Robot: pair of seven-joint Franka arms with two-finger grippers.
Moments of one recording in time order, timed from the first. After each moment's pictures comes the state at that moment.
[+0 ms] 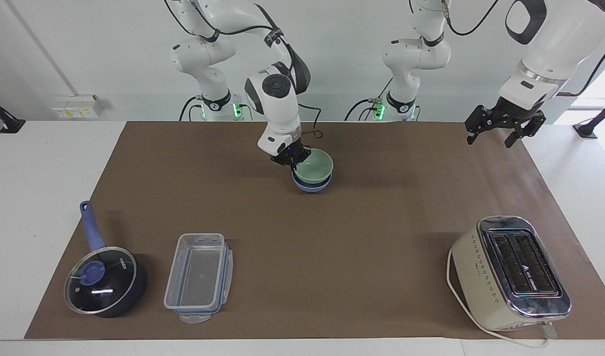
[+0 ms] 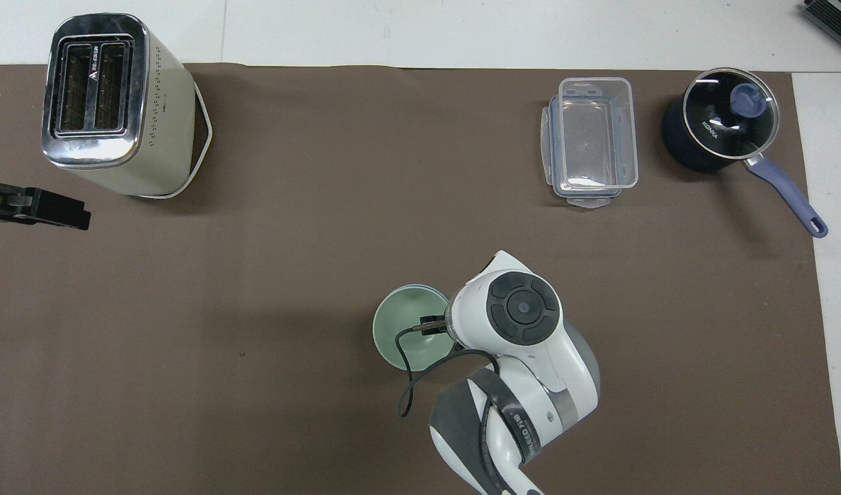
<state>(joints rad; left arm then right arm) -0.10 0.00 0.05 -1.58 -0.02 1.61 0.12 0.57 0.12 0.02 -2.12 0.13 2.26 0.40</state>
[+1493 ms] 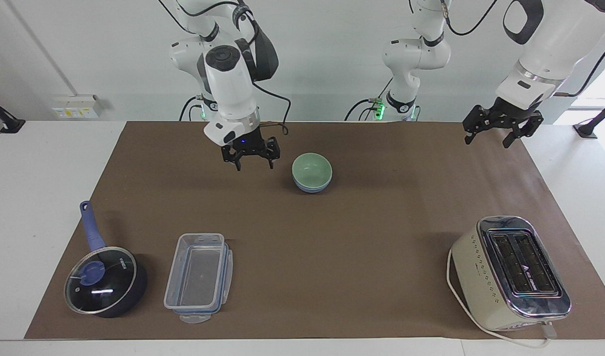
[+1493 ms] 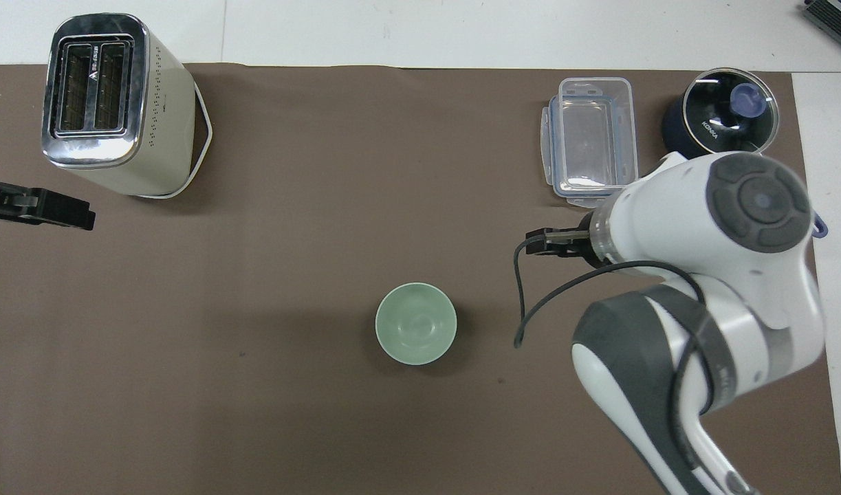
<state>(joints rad) -0.10 0.00 0.04 -1.58 -0.02 1.61 0.12 0.30 0.00 -0.01 -1.83 0.00 1.90 0.35</state>
